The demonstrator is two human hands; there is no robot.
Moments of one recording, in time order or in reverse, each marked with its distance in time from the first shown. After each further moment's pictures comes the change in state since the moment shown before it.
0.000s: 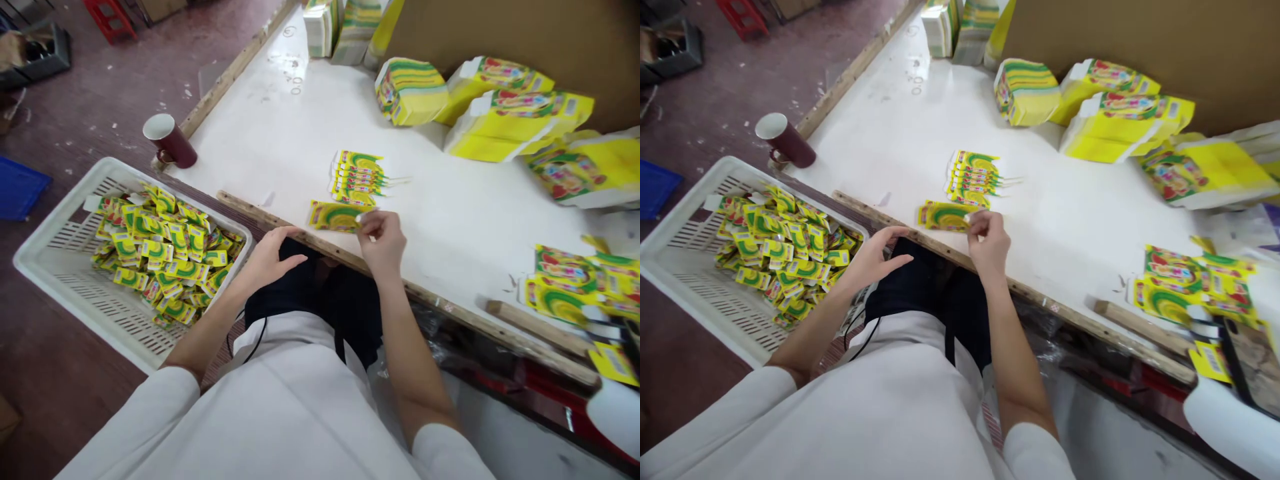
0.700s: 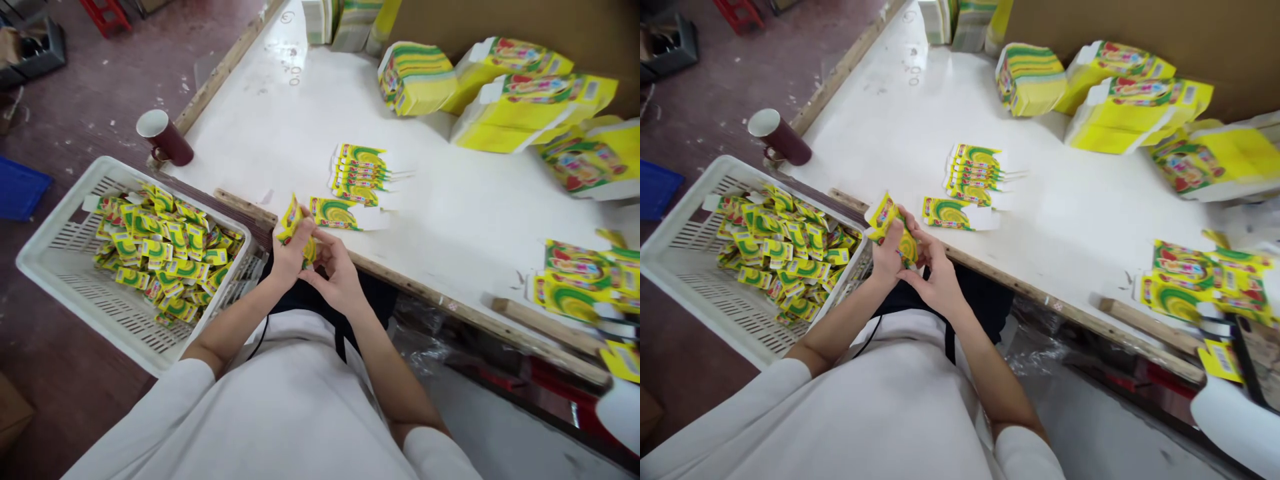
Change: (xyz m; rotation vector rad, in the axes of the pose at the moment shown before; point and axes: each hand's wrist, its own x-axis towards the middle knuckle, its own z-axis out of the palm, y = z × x) left_hand 0.032 0.041 0.055 -0.781 0.486 -0.098; right_hand -0.067 -0.070 0.031 0.479 -0.467 0.066
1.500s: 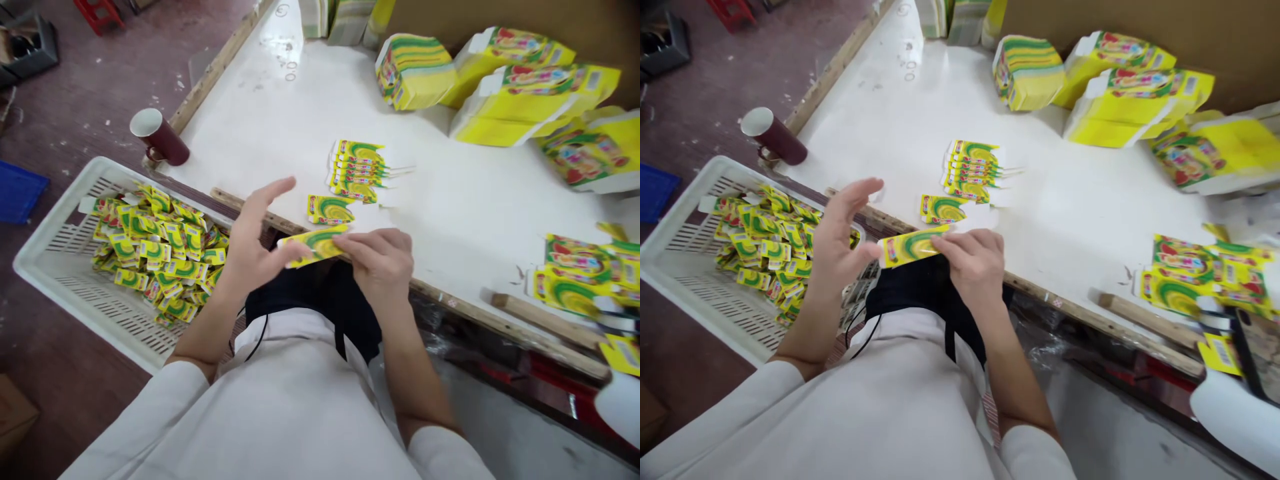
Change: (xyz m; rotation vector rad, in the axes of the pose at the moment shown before) left_hand 0.007 0.081 -0.043 0.679 -0.280 0.302; right_hand 0.002 -0.024 -0.052 -0.756 0.264 -0.278
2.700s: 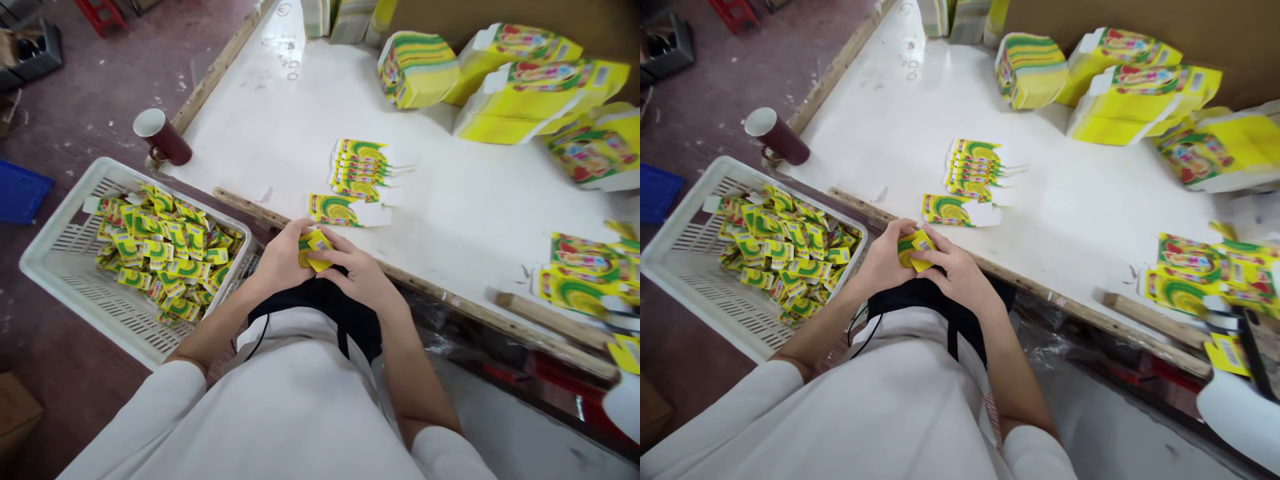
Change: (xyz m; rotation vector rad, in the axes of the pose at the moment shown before) left_hand -0.028 -0.048 0.049 0.125 -0.152 0.117; right_hand -0.004 0.006 0.012 0.391 -0.448 -0.061
